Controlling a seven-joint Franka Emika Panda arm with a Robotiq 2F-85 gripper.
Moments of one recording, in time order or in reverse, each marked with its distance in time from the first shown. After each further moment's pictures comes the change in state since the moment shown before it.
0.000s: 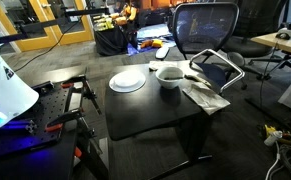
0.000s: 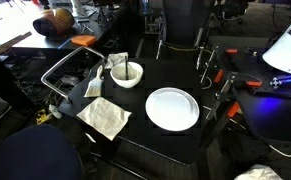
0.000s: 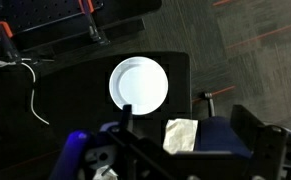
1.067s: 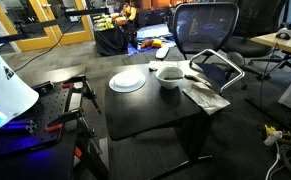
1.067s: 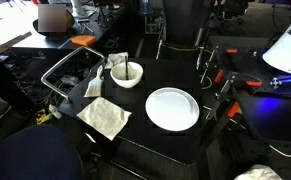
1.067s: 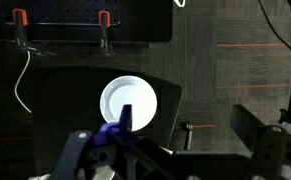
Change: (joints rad) arm 0.068 -0.089 -0.007 -0.003 0.015 -0.155 -0.248
